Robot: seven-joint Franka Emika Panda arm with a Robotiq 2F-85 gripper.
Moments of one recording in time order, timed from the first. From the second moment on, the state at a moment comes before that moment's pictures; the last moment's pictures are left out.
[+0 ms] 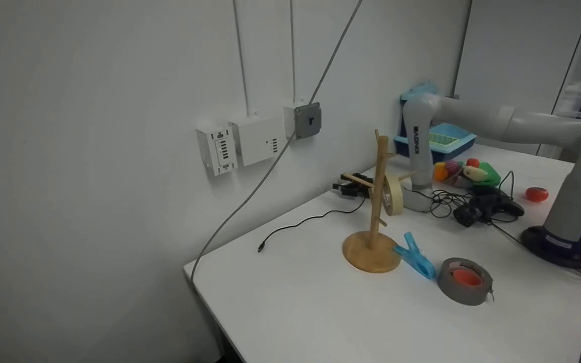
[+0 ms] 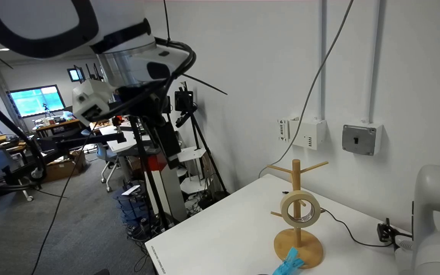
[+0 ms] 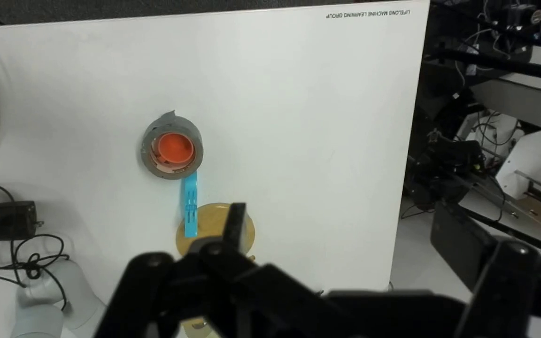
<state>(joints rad) 0.01 -0.57 -0.13 -2.36 0.17 1.92 -0.11</state>
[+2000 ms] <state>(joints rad) -0.14 -0.21 -0.13 -2.52 -0.08 2.35 -0.02</state>
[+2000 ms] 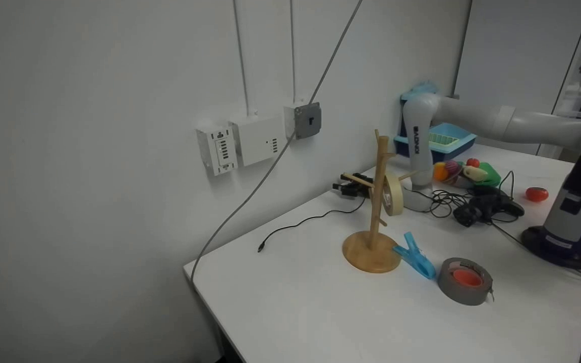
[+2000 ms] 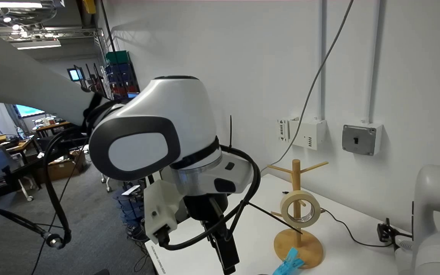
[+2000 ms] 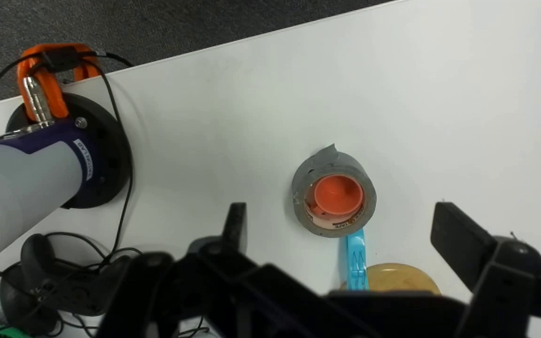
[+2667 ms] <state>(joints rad) -0.14 -0.15 -0.14 -2.53 -0.07 2.39 -0.04</state>
